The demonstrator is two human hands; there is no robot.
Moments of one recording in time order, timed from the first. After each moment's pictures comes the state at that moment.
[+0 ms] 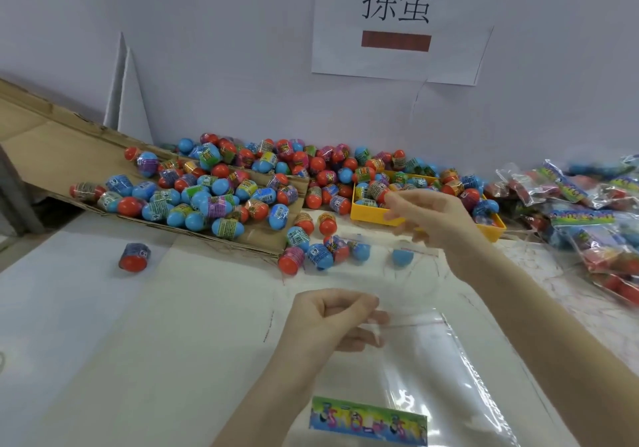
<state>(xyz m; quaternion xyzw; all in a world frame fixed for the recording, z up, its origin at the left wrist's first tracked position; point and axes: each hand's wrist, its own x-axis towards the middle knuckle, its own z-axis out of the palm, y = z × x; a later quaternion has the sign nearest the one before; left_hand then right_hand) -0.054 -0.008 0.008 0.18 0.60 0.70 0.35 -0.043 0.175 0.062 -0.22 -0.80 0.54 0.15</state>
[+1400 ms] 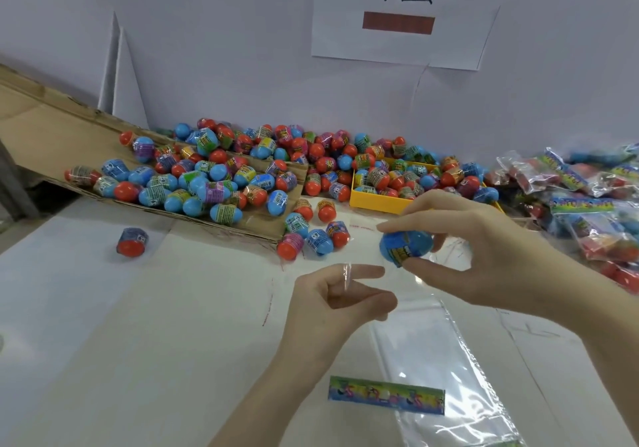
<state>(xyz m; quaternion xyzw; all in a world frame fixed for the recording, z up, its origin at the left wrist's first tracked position) -0.045 -0.007 0.017 0.24 0.58 0.74 0.24 0.022 0.139 0.099 0.05 -0.97 0.20 0.11</state>
